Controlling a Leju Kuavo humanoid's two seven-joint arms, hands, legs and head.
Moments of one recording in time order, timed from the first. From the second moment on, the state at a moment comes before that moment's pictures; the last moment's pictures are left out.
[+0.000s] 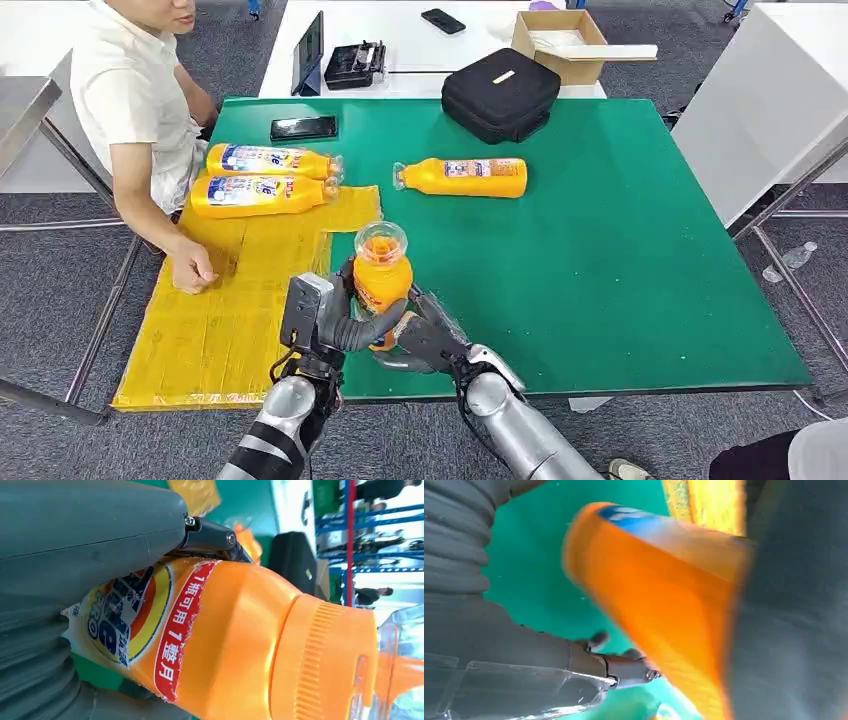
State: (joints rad) left arm -0.28 -0.33 -0.38 -1.05 -0.10 0.07 -0.35; right arm -0.27 0.10 0.50 -0.98 0.51 0.10 -0.44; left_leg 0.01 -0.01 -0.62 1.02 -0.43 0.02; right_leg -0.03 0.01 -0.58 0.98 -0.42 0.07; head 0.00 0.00
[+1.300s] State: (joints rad) left arm -0.29 -0.25 -0.25 -1.07 -1.31 0.30 -0.17; right arm -0.21 0.07 0.25 -1.01 0.61 0.03 -0.52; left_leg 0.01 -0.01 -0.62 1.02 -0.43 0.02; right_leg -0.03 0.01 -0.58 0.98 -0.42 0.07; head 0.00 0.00
